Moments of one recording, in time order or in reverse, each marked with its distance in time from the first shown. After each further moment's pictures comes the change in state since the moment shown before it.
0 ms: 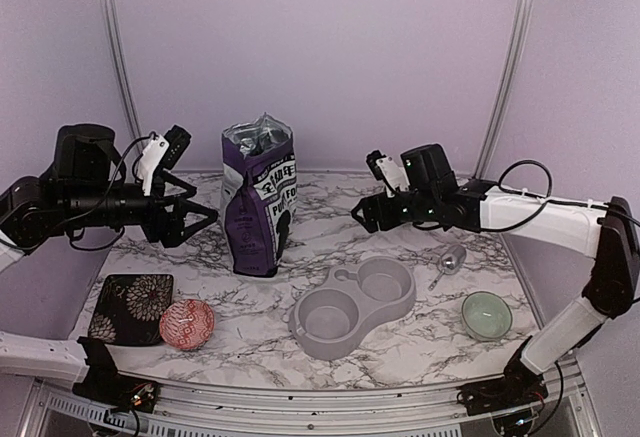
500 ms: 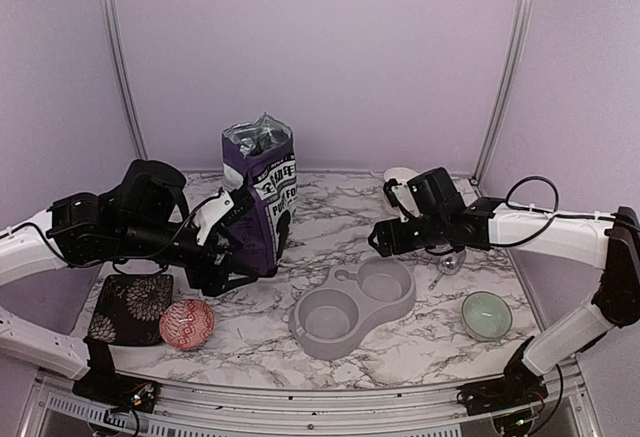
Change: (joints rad) left arm -0.202 0.138 -0.111 0.052 0.025 -0.004; right arm 0.000 -0.076 -0.149 -0.060 0.033 0.112
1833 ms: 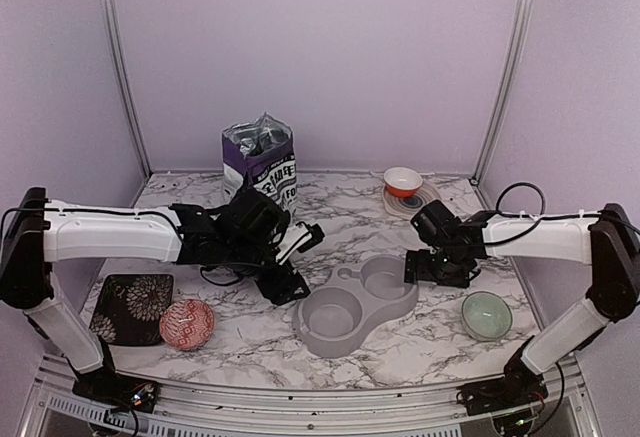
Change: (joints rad) left arm -0.011 0.551 0.087 0.213 -0.026 0.019; right arm -0.066 0.039 -0.119 -0.338 0.262 0.478
